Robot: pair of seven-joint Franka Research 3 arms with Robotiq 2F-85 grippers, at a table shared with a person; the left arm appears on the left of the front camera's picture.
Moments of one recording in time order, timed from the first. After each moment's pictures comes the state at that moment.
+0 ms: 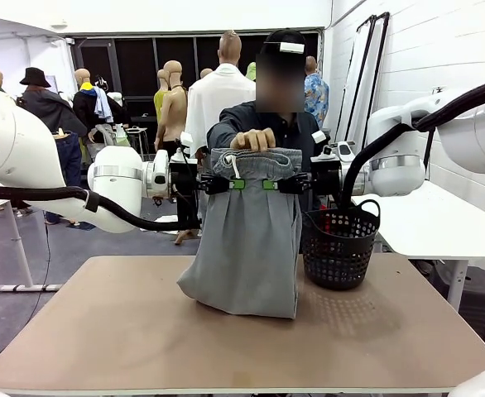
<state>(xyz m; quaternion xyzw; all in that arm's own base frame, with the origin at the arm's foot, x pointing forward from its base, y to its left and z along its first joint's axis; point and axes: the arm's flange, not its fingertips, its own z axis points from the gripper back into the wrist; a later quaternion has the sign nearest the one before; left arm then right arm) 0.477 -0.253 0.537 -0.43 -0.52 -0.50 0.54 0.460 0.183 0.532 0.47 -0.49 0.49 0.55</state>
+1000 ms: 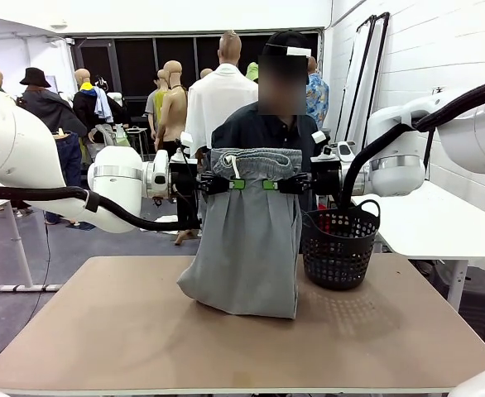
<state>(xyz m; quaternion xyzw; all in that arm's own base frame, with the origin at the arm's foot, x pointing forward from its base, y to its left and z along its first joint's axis) 0.477 -0.253 0.537 -0.43 -0.52 -0.50 0.54 0.460 0.183 0.532 0.47 -0.49 0.49 0.55</state>
